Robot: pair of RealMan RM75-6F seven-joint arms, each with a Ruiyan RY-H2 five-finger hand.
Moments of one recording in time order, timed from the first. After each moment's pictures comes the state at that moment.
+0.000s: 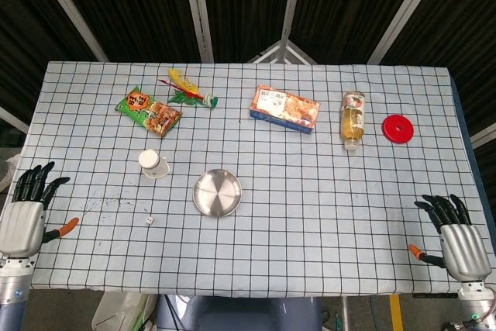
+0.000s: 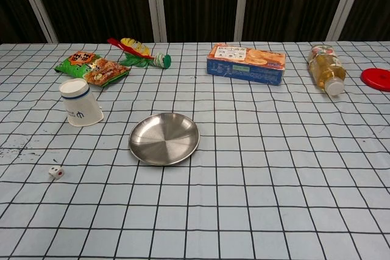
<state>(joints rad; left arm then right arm) -0.15 -1.32 -0.02 -1.52 1.49 1.61 0.06 0.05 -1.19 0.04 -1.47 -1.58 1.49 0.14</state>
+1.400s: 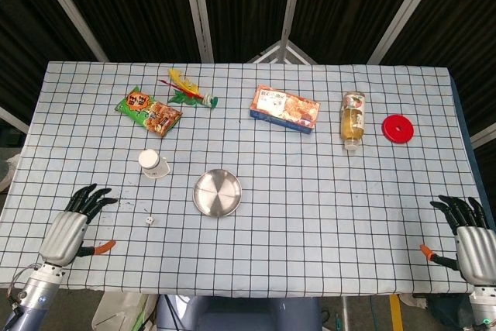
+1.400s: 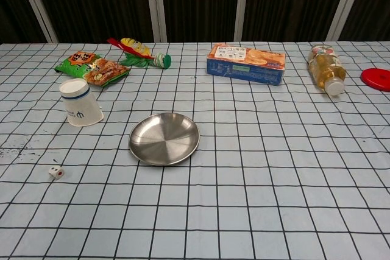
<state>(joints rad) -0.19 -1.29 0.06 -1.62 1.60 1.42 -0.05 0.02 -1.14 0.04 -1.54 -1.52 1.51 0.13</state>
